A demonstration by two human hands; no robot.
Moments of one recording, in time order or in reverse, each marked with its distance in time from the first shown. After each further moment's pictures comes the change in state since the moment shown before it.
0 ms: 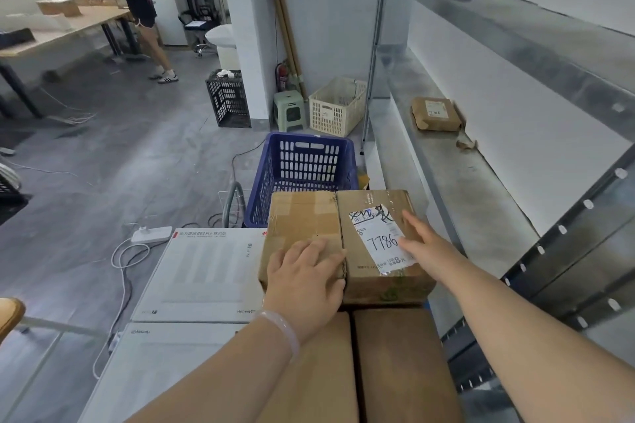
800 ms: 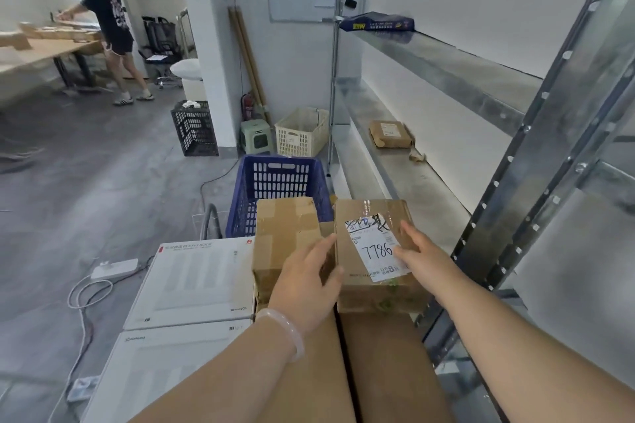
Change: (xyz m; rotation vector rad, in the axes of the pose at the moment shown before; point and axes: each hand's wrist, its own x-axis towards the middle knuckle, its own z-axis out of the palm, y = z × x) left_hand -0.047 0.024 -0.025 -0.574 0.075 0.063; right_hand -0.111 -0.008 -0.002 0.102 0.212 0.020
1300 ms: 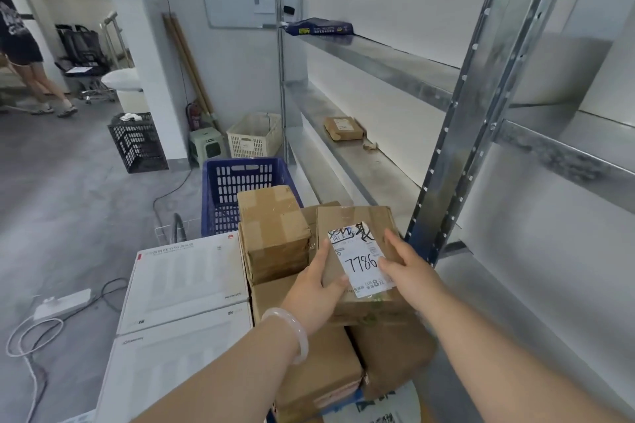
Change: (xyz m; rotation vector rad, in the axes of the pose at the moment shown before) left_hand -0.058 -0.007 0.002 -0.364 -0.392 -0.125; right_hand -0.115 0.020 0.040 0.094 0.156 0.046
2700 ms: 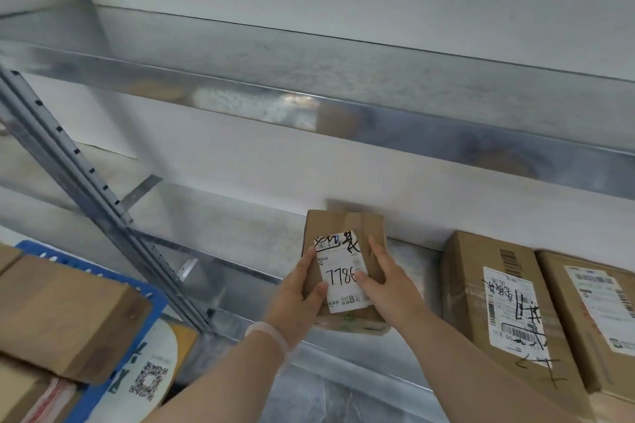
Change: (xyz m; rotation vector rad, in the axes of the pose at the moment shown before) left_hand -0.162 0.030 0.386 0.019 -0.843 0.205; right_hand -0.356 0.266 -0.183 0.170 0.772 0.522
